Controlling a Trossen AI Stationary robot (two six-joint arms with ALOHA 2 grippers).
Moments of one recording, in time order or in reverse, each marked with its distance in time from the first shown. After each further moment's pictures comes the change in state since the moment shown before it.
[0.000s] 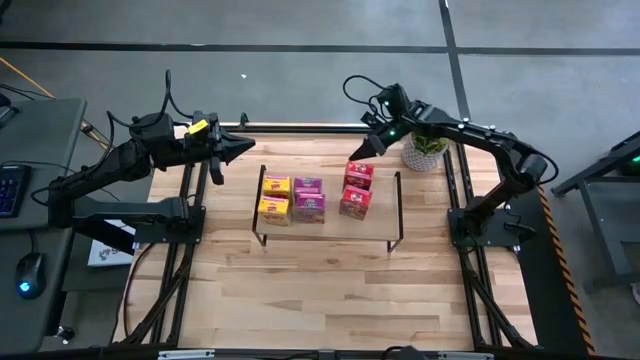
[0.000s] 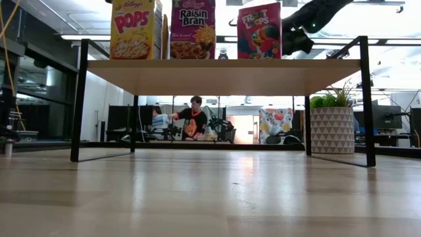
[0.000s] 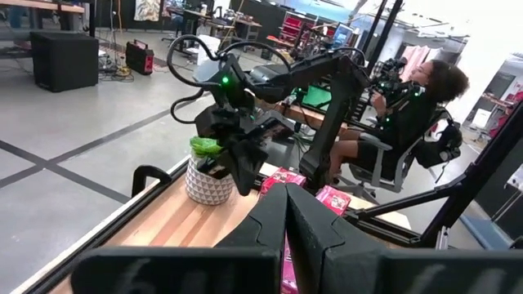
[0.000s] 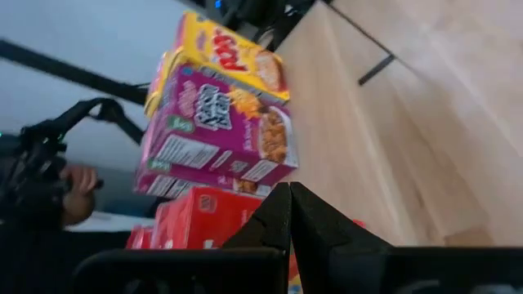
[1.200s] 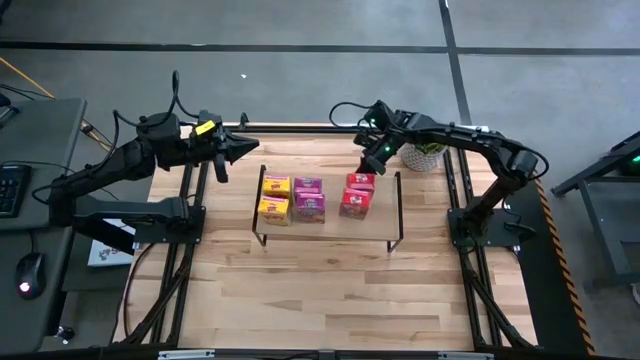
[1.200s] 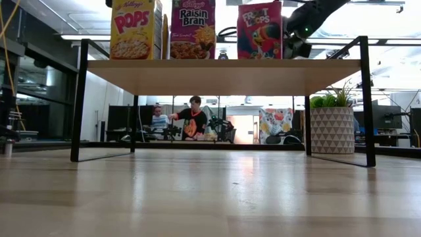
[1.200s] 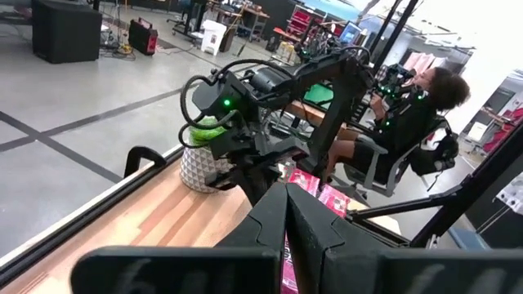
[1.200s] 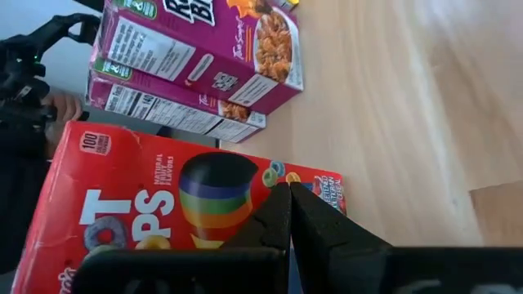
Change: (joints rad) left arm 0.000 0.028 0.000 -0.003 -0.008 -0.095; right arm 0.089 0.071 0.000 -0.196 -0.024 -0.258
